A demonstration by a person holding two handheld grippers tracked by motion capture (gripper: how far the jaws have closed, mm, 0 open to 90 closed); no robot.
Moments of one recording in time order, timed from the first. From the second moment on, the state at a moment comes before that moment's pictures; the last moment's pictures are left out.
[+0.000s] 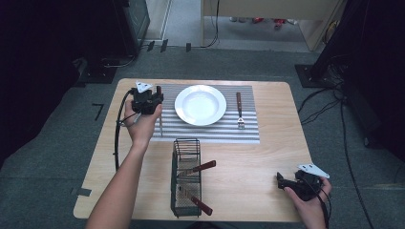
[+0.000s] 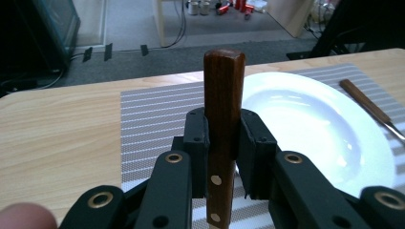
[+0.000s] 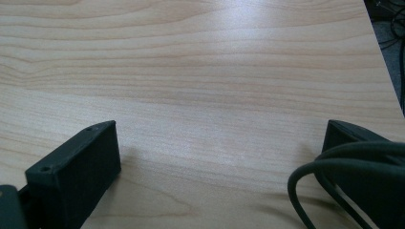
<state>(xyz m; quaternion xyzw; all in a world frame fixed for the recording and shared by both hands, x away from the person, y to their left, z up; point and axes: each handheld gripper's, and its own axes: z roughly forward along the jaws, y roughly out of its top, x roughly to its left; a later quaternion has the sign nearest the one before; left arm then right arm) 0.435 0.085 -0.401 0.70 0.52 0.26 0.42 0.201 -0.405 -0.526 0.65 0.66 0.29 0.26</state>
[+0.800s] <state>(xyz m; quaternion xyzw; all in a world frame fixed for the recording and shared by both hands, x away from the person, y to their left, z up) 0.506 0.093 -0.458 0.65 0.59 0.22 0.43 0.203 -0.405 -0.526 0.65 0.66 0.29 0.26</state>
